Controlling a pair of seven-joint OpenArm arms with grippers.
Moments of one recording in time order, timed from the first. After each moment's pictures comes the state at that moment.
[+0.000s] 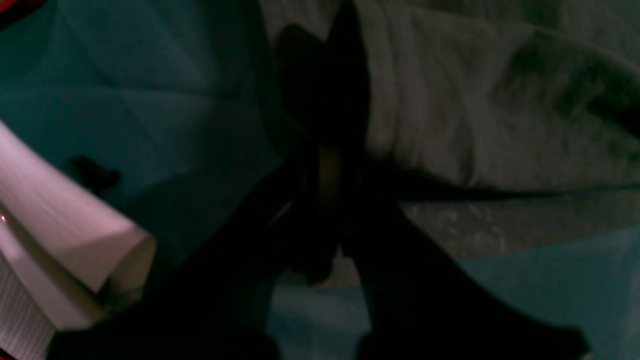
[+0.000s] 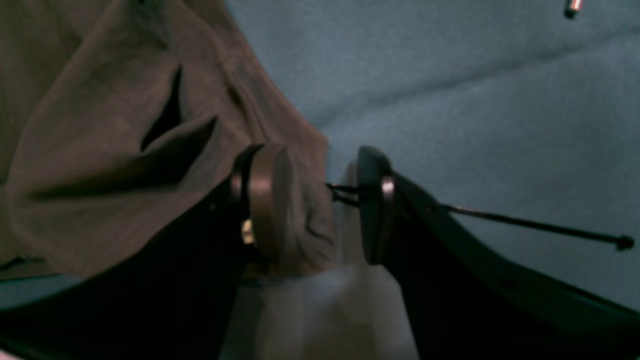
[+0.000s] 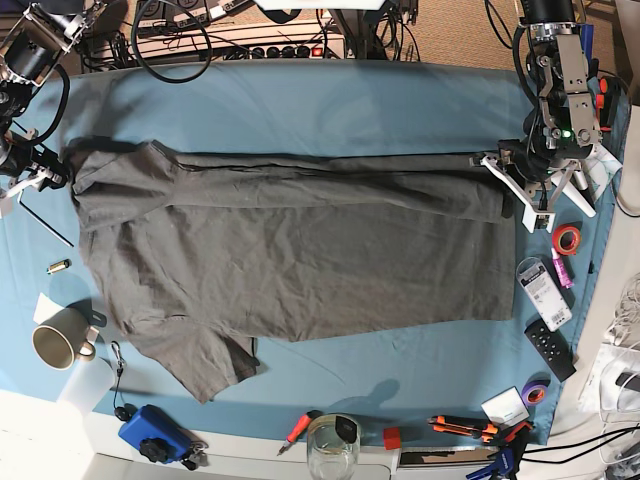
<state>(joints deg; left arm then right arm) 11.0 -12.1 -13.0 100.8 -21.3 -9.9 60.7 2.6 34.9 43.7 64.1 39.7 31.0 -71.8</state>
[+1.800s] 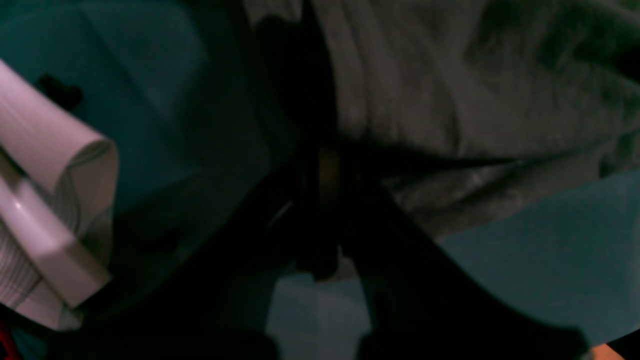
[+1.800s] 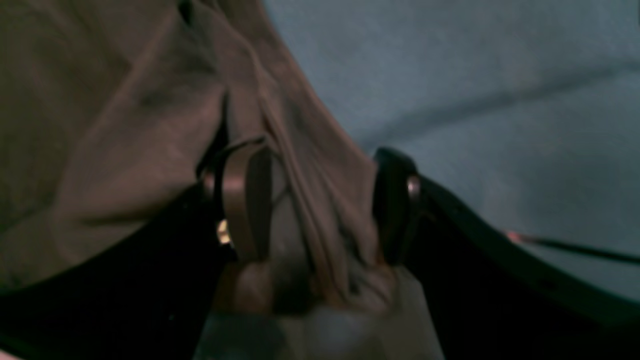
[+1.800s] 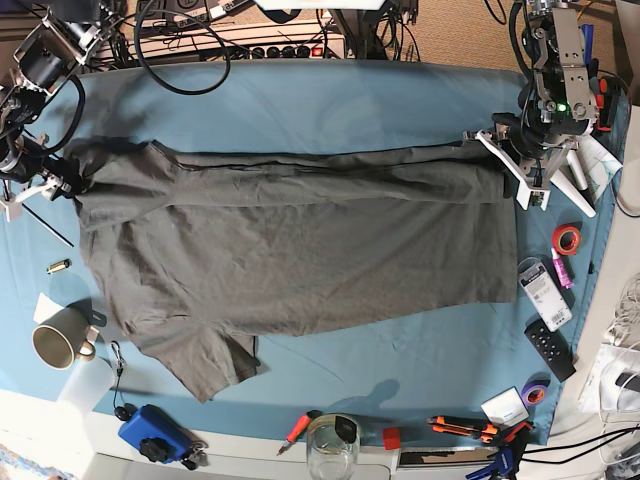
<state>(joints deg) 17.1 -11.3 -12.8 107.3 -20.7 -9.6 61.8 6.8 29.8 47.5 61.7 37.0 30.2 -73.4</state>
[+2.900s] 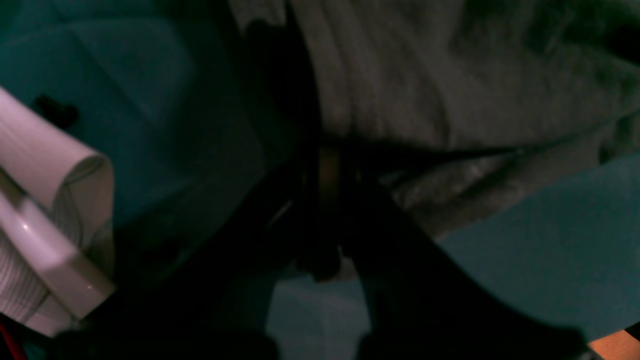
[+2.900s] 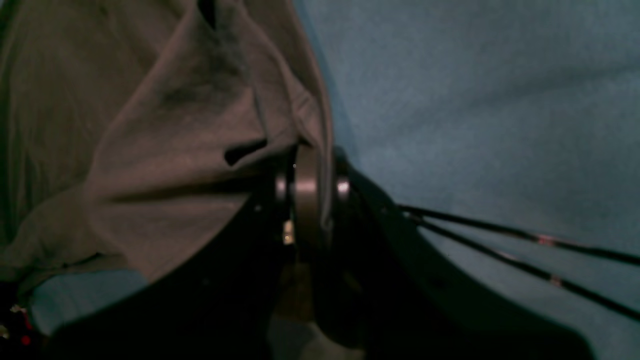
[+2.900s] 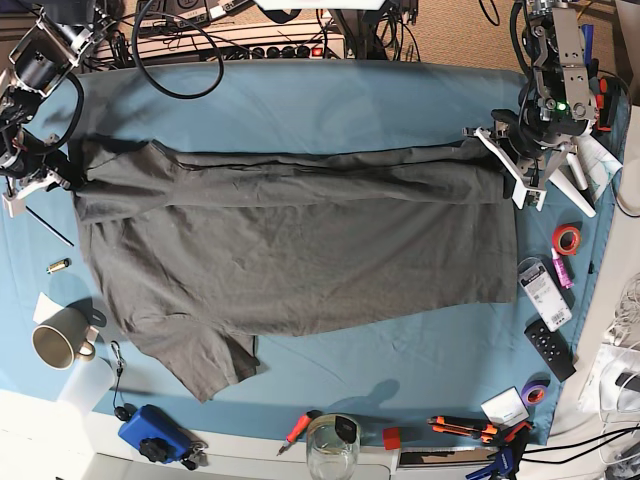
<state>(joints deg) 17.1 -11.3 -12.8 107.3 -20.2 -13.7 60.9 6.5 32.3 47.4 56.9 44.6 32.6 -77.3</state>
